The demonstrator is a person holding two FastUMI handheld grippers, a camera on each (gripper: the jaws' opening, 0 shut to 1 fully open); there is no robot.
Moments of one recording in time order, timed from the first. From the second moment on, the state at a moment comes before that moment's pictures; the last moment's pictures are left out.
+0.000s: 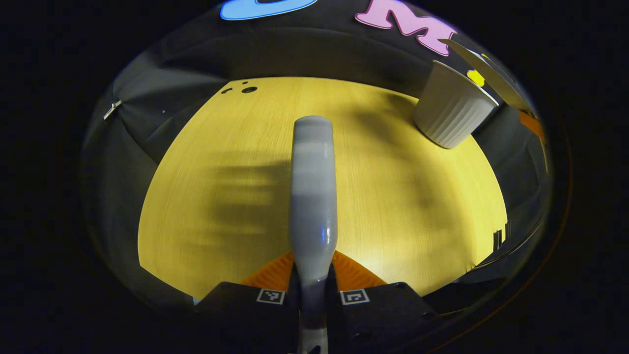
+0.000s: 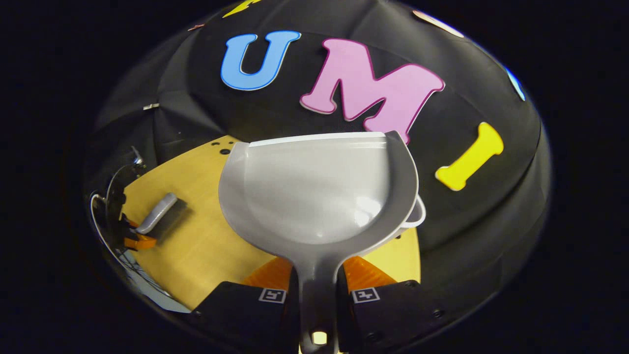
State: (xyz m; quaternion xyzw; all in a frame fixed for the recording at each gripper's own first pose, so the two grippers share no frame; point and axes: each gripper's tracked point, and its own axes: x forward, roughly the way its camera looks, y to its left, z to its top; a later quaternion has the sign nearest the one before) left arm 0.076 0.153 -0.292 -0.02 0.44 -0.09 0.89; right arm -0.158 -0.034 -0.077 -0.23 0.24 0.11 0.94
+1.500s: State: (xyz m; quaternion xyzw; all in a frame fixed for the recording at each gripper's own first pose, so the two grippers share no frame) left arm 0.105 0.160 -0.319 0.09 0.51 -0.12 0.85; right arm -0.227 -0.041 -0.257 0.02 0.54 0.09 0.84
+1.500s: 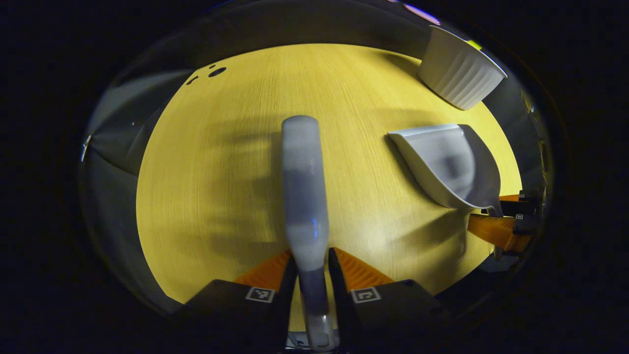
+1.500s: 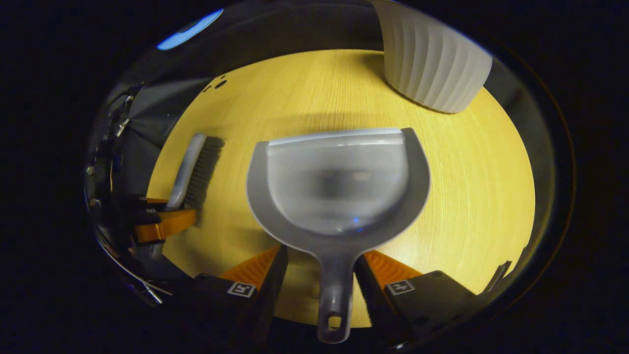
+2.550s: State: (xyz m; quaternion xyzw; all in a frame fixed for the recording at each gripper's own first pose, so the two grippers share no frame) left arm 0.051 0.153 -0.048 -0.01 0.07 -0.06 1.00; right arm -0.193 -0.106 0.029 -0.05 0.15 0.11 0.98
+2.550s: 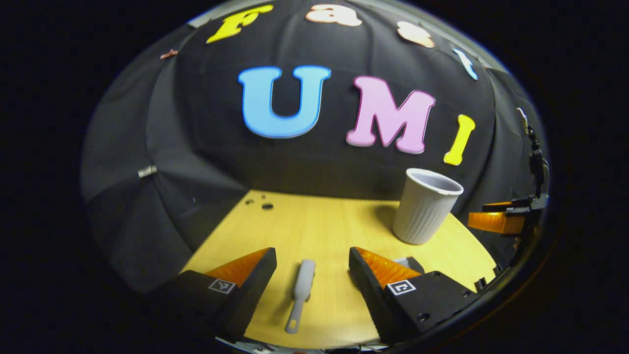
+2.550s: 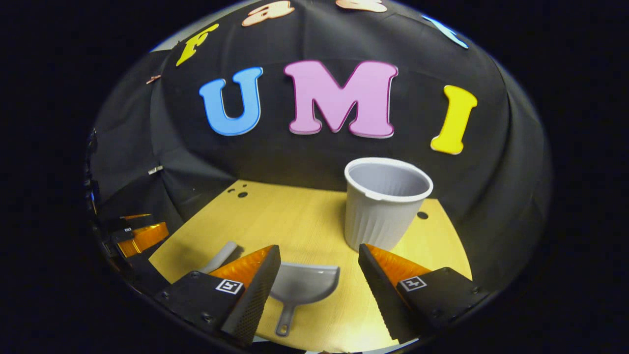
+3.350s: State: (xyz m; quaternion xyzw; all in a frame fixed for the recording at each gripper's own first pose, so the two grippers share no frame) left arm -0.025 -0.110 0.034 0.00 -0.01 -0.01 1.00; right arm -0.193 -0.184 0.069 -0.06 0.07 0.18 0.98
